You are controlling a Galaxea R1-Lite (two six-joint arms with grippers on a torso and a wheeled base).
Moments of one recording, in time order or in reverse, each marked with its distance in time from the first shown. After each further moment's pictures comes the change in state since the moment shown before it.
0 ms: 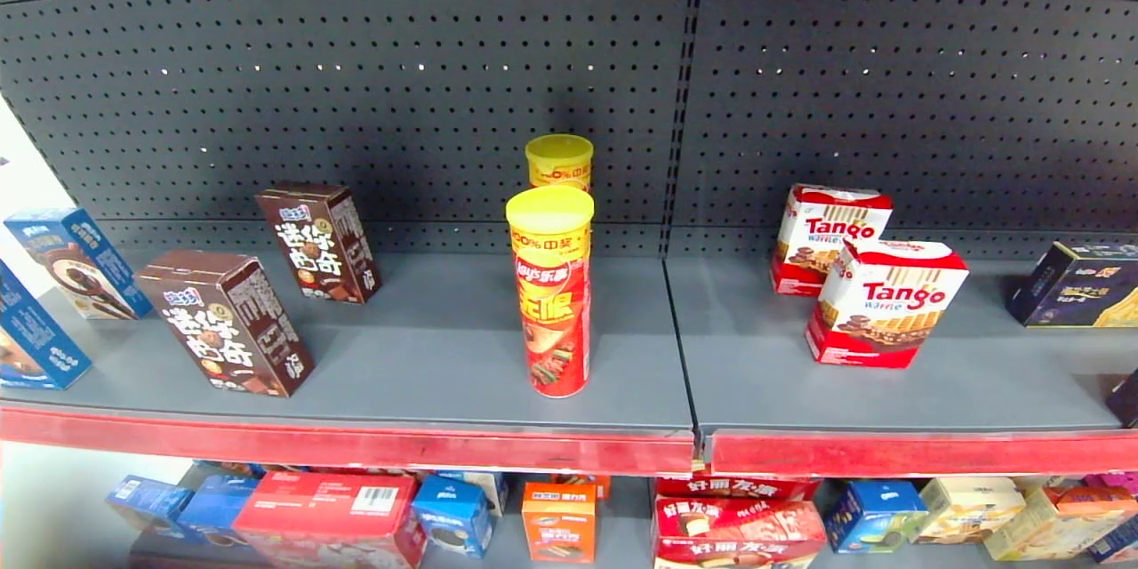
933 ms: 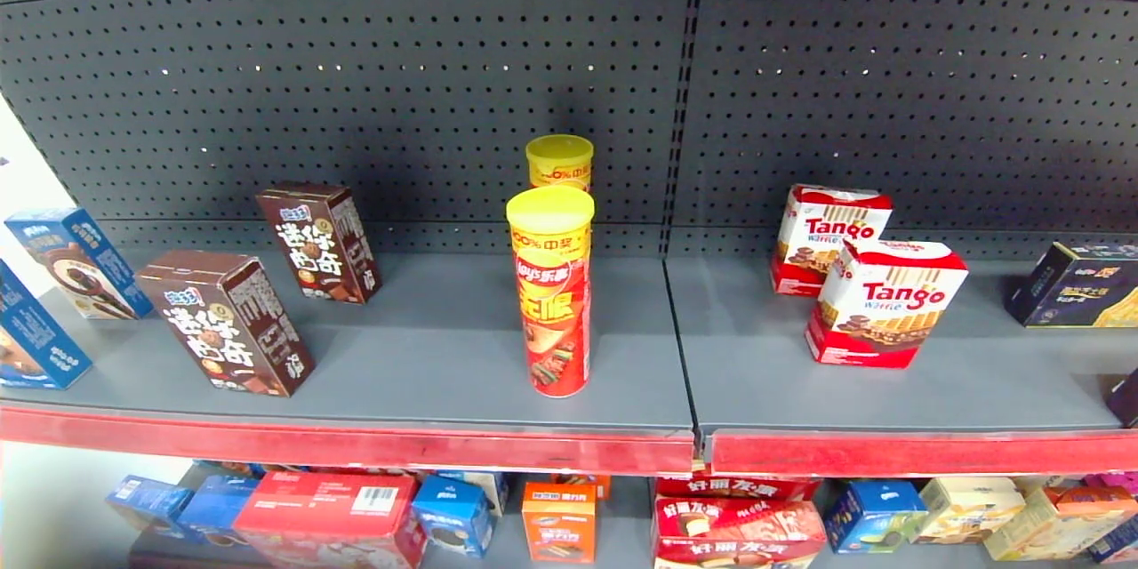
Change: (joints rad) left arm -0.062 -0.058 0.004 -0.001 0.012 -0.012; right arm -0.099 -0.112 -0.005 0.017 -0.006 -0.065
